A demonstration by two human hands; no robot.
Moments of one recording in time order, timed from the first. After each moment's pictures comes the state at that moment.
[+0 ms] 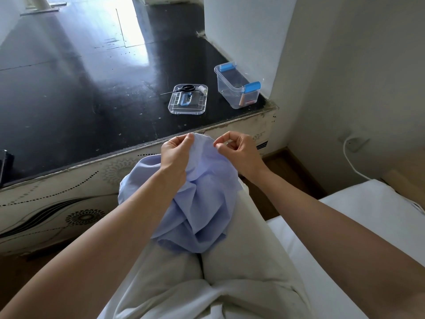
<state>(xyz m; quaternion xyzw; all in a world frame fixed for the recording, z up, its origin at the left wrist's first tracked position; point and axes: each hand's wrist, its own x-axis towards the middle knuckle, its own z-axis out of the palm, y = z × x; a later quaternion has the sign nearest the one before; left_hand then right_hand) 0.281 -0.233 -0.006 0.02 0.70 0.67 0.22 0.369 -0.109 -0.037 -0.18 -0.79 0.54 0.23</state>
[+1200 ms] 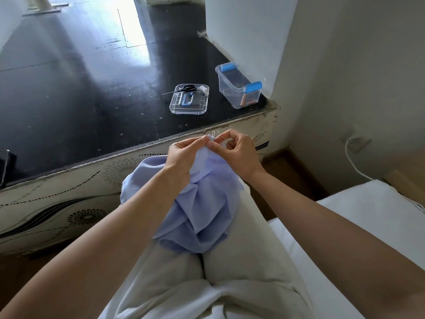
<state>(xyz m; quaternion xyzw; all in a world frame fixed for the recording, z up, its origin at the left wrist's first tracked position) 0.286 -0.233 0.000 0.02 0.66 0.68 0.32 0.357 -0.113 -0.044 -0.19 -0.80 0.50 0.28</state>
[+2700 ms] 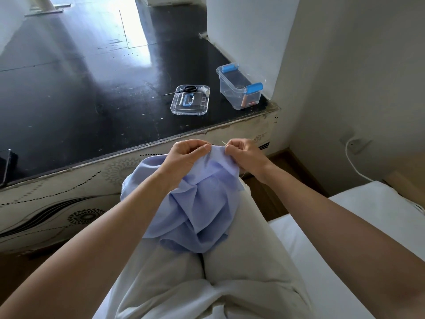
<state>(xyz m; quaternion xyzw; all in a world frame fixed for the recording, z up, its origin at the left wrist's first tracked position) 0.269 -0.251 -0.015 0.28 0.71 0.57 0.30 0.378 -0.101 -0.026 -0.21 -0.79 0.57 0.08</state>
